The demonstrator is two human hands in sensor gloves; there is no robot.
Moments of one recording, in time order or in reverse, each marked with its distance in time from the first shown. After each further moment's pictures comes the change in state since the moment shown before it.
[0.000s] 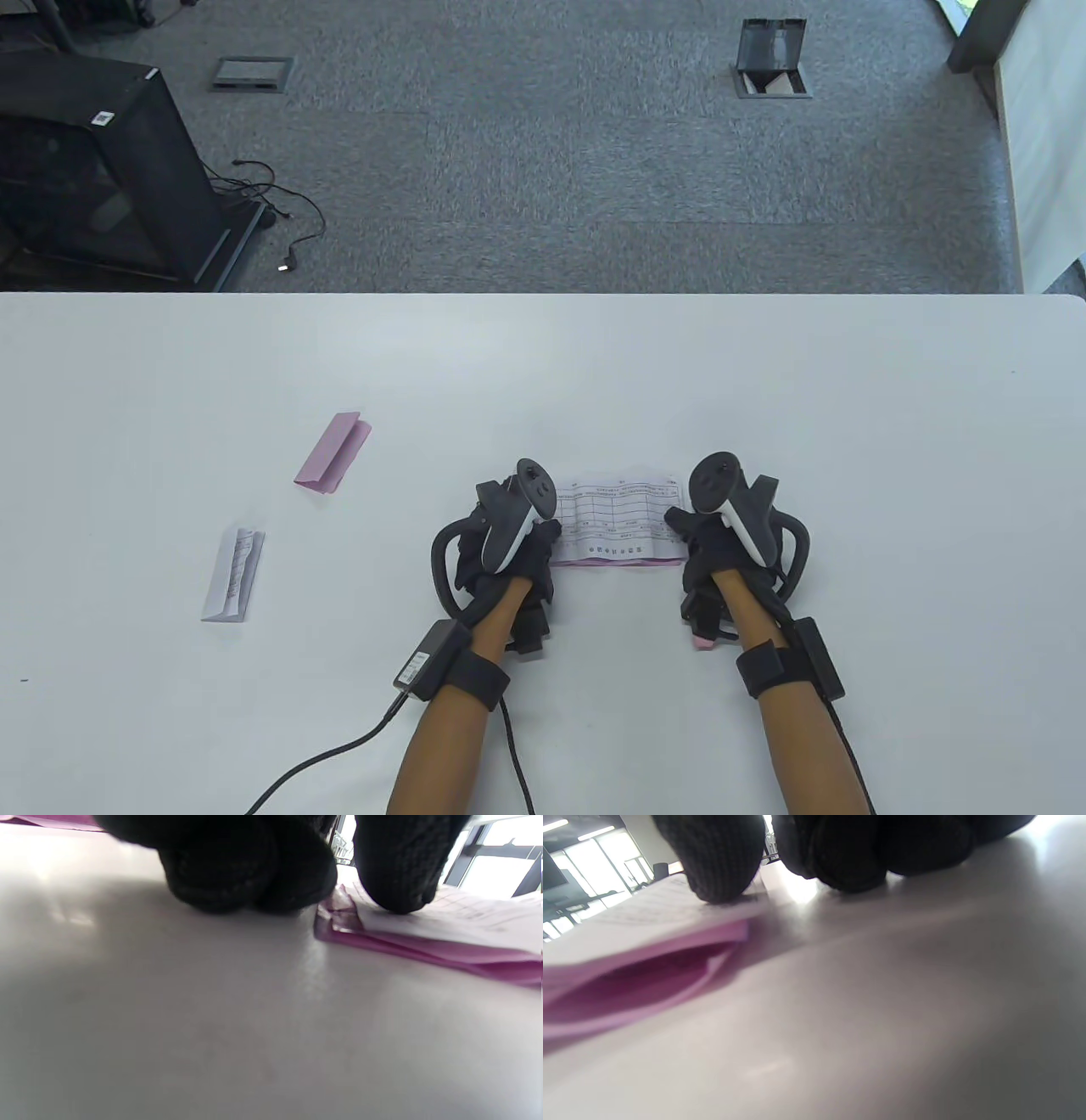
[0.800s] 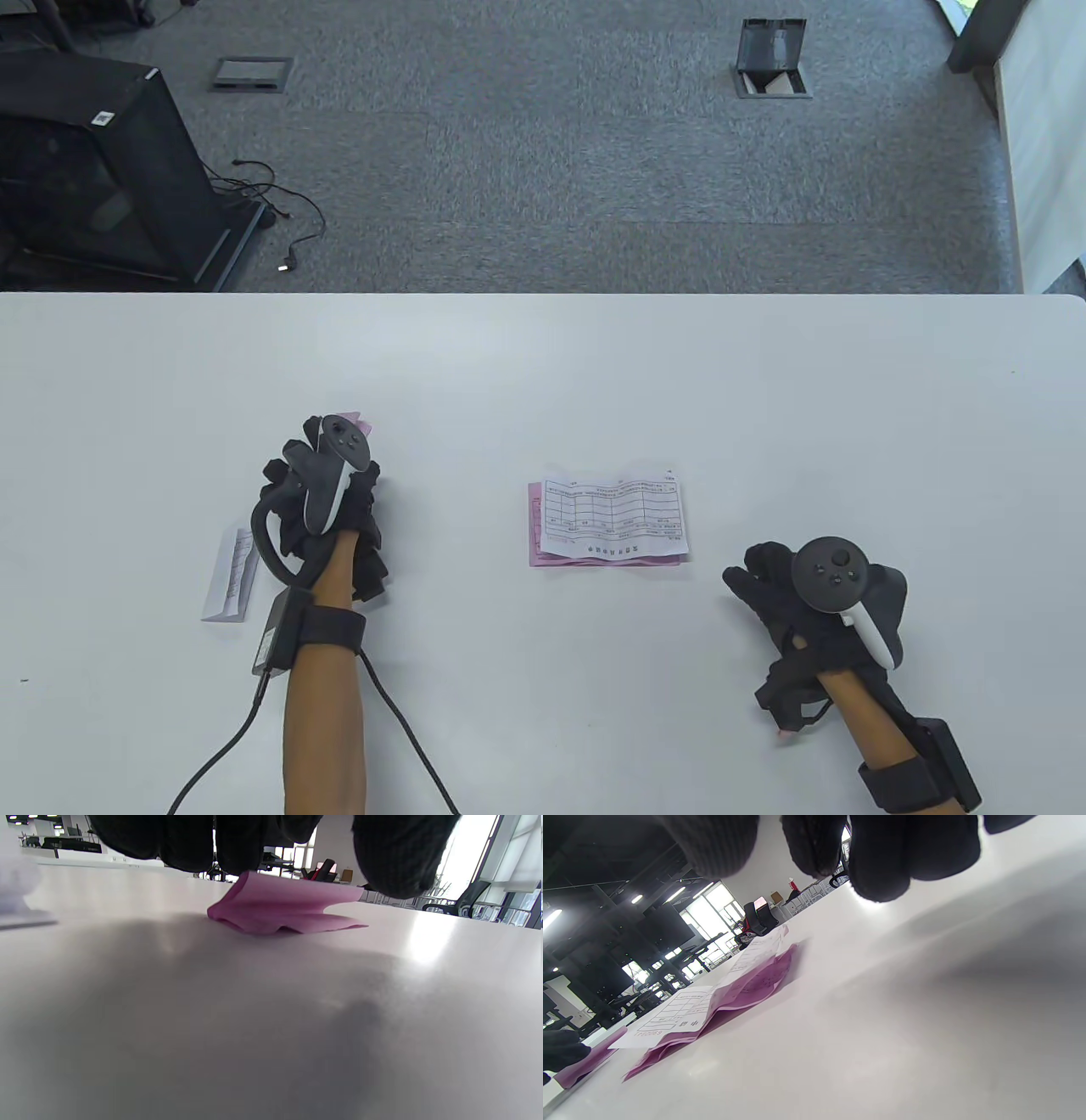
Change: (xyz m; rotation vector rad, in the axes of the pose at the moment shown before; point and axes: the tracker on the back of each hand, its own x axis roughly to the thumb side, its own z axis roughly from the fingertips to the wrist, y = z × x) left_hand -0.163 0.065 -0.082 0.135 0.329 -0.017; right_hand -0.081 -0.028 0.077 -0.021 -0.255 -0.206
